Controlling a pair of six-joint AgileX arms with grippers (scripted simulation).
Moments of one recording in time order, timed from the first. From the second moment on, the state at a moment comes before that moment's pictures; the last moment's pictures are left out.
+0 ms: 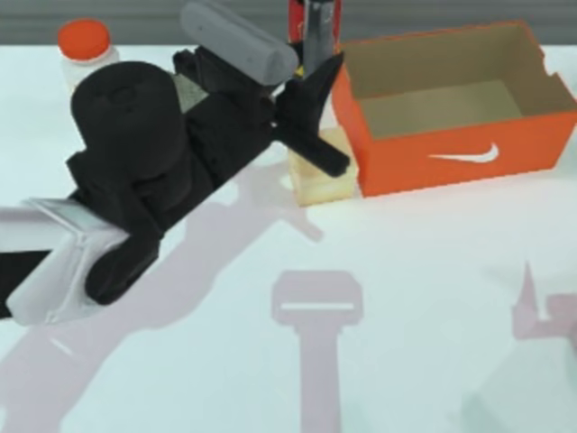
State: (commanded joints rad) left arm -0.63 1.57 0.74 0.87 0.15 0.02; right arm 0.06 0.07 0.05 0.04 0.00 0.00
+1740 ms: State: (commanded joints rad) left arm -0.63 1.57 0.74 0.87 0.15 0.02; right arm 0.73 1.38 0.79 0.61 0.08 0.03
